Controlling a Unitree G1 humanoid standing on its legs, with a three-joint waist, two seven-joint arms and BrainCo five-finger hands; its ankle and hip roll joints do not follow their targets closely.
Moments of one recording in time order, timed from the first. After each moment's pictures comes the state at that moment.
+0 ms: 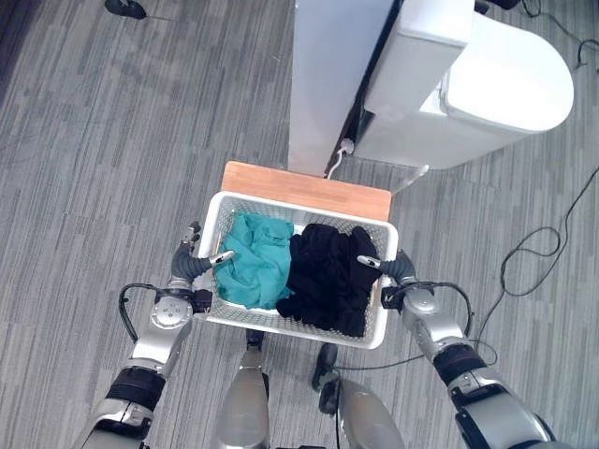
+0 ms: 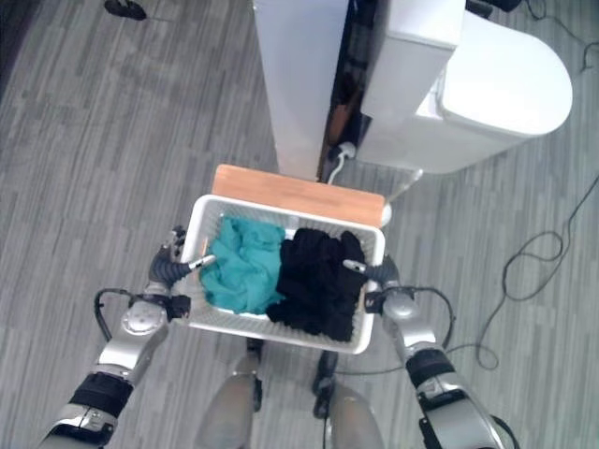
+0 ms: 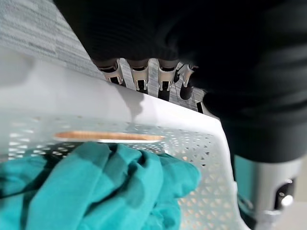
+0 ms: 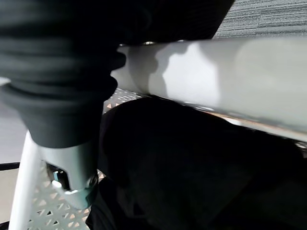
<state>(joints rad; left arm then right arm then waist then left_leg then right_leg) -0.28 0.48 -0.17 0.38 -0.25 -0.06 0.25 -0.46 -0.31 0.25 0.64 0.35 0.01 -0.17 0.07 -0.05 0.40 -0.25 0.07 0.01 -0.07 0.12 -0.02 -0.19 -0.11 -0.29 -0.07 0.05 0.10</state>
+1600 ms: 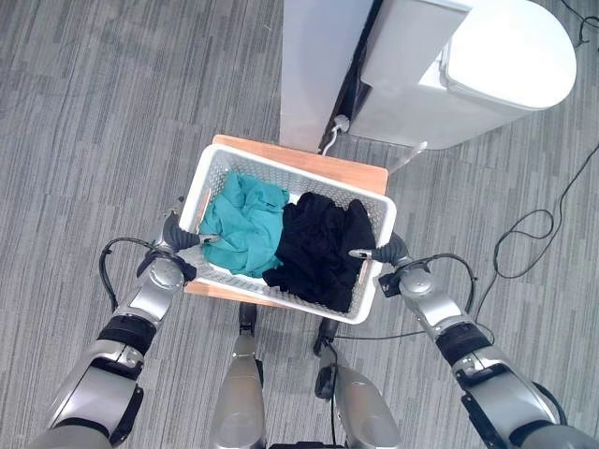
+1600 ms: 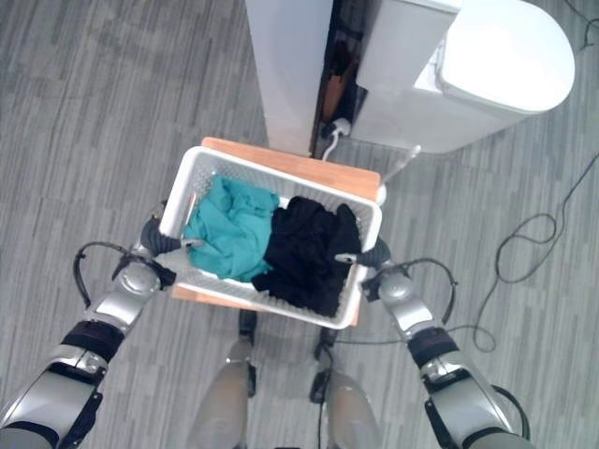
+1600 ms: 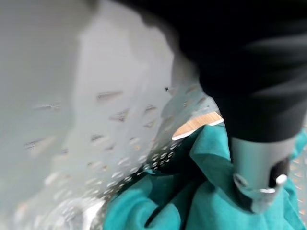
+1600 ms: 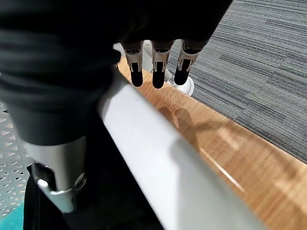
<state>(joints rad) -0.60 0.59 -0.34 0.71 0.05 0.06 0.30 -0.57 -0.37 0.36 0.63 0.10 0.12 -0.13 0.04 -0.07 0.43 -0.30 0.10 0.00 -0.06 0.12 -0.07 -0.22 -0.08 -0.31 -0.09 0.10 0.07</state>
